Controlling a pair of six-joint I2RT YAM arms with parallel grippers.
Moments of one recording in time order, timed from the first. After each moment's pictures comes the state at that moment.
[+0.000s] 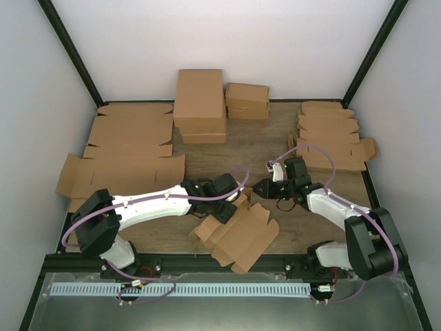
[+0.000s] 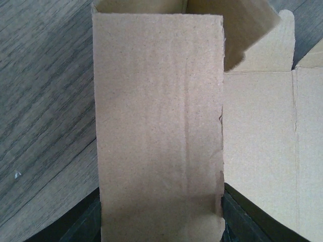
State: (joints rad) left arm -1.08 1.57 1.06 -0.62 -0.03 -0.31; right arm 0.32 1.28 0.53 -0.09 -0.59 0.42
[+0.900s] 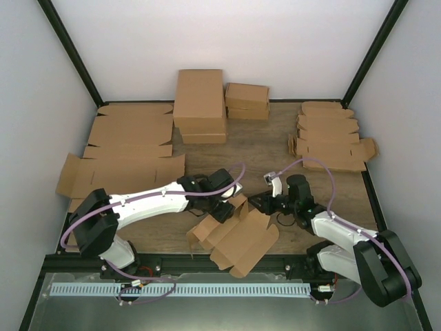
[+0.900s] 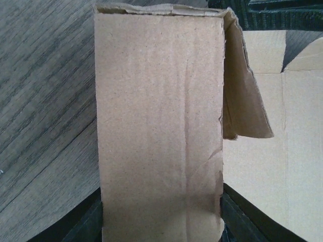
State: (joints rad) left arm -1.03 1.57 1.06 -0.63 0.08 -0.27; right arm 0.40 1.09 0.26 0.21 -0.63 0.35
